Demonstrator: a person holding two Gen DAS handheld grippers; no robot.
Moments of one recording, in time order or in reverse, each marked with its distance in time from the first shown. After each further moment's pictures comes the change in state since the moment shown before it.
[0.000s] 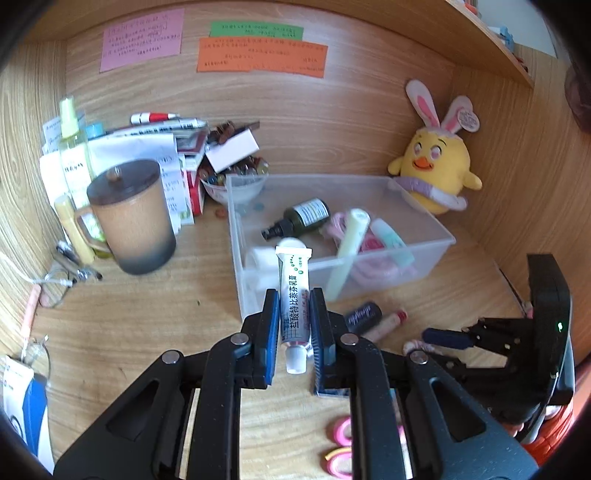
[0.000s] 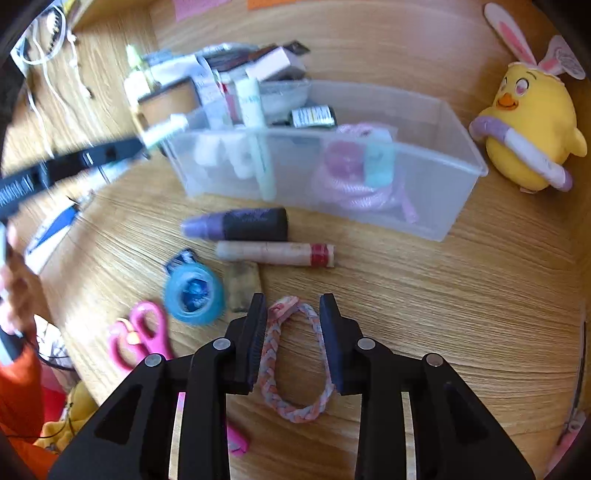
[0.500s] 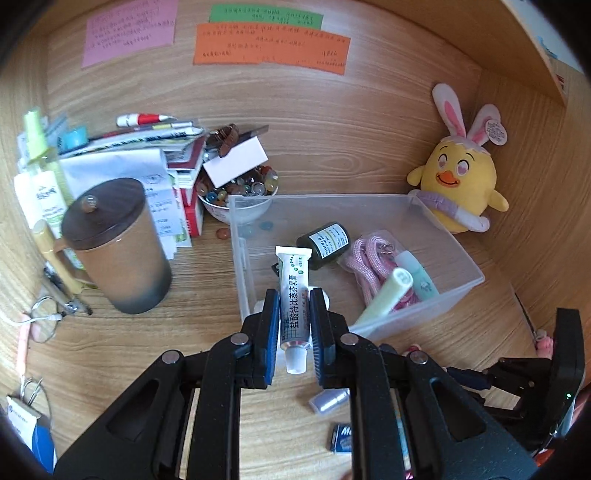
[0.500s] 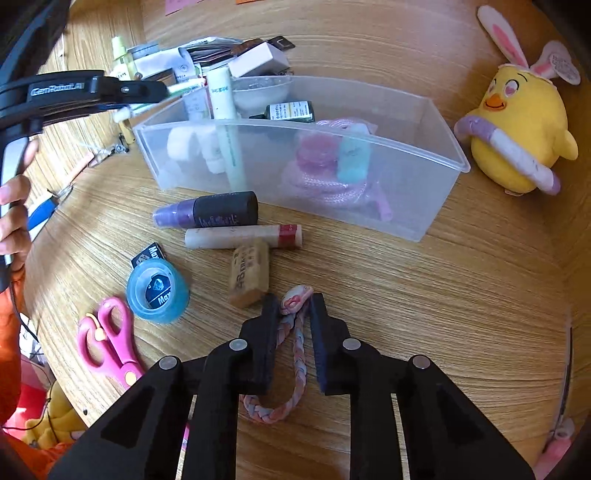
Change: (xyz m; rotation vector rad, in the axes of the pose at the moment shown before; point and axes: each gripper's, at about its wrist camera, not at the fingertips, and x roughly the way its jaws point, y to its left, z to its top) left arm 0.048 0.013 0.044 -0.021 0.058 -0.009; right arm 0.002 -0.013 0.002 -0.005 -0.005 -0.067
